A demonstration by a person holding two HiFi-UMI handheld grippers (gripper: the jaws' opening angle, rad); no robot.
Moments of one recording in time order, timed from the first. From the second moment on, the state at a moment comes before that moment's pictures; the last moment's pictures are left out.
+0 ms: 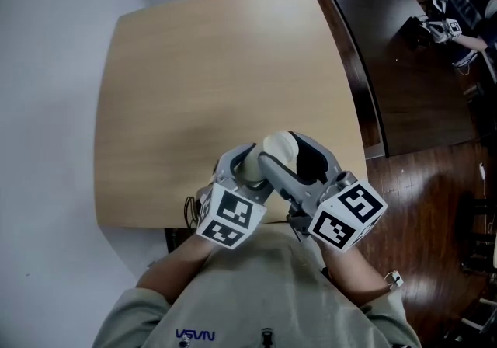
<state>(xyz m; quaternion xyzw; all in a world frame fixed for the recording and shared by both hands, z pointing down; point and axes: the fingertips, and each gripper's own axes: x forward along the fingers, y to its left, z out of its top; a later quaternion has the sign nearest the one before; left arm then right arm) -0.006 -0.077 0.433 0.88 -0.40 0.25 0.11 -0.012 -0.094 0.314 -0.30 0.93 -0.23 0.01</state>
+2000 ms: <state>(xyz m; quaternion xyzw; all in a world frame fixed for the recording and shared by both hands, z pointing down) 0.026 0.031 0.355 0.96 0.12 0.10 0.23 -0.013 -0.018 0.250 0.07 0.97 -0.21 0.04</state>
